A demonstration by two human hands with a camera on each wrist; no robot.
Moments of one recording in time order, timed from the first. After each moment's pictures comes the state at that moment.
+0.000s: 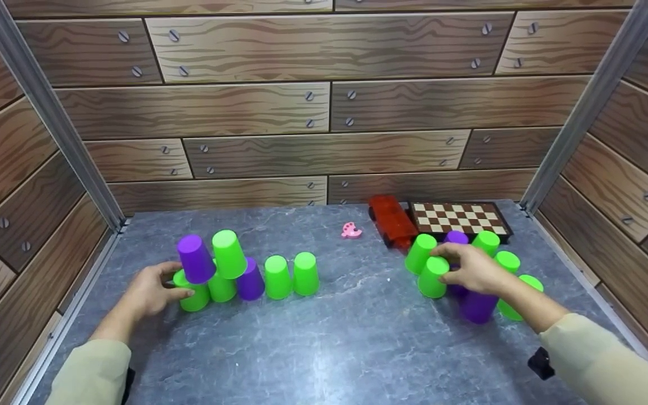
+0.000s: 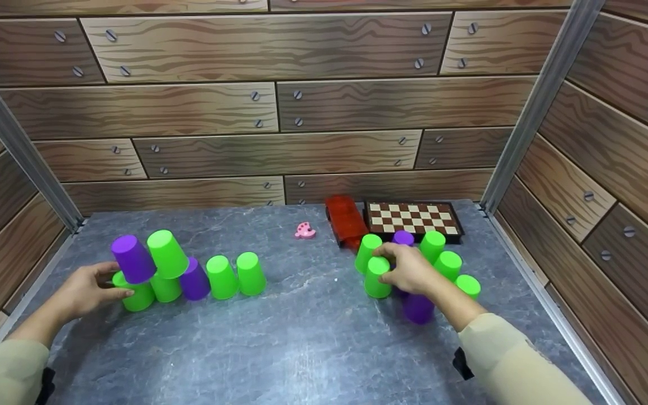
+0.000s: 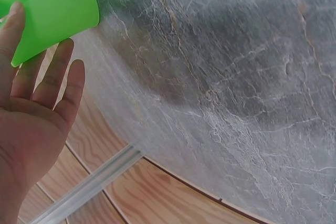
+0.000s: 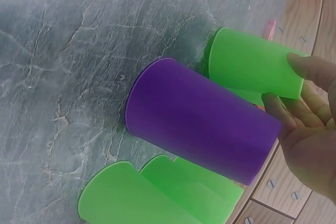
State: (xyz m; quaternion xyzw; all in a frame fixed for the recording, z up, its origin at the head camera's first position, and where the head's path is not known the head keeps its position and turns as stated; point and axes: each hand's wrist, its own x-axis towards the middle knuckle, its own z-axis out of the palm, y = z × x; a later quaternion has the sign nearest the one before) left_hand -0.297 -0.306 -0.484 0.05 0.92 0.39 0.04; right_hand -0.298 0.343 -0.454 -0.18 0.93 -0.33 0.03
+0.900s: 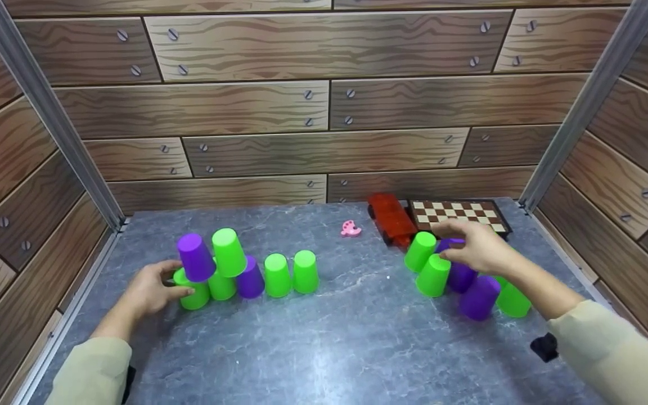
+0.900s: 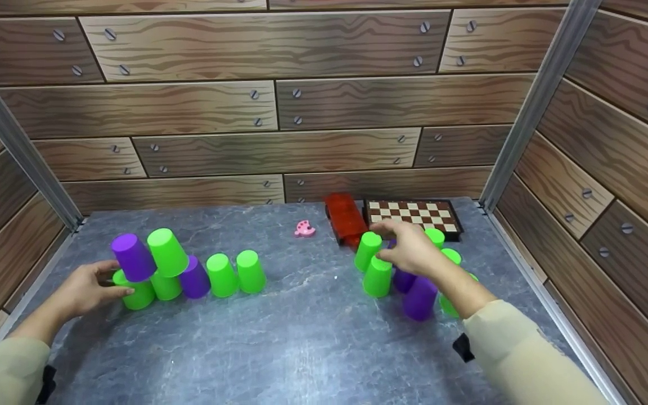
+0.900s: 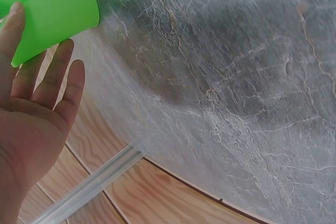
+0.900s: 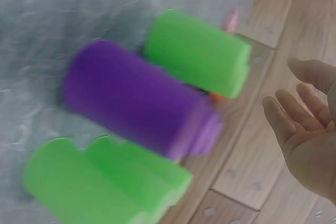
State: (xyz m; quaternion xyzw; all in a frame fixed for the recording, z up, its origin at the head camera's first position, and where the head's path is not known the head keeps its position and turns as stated) left_hand -0.296 -0.306 -0.484 0.06 0.92 0.39 0.03; right_hand -0.293 0.332 -0.405 -0.18 0.93 -0.33 0.01
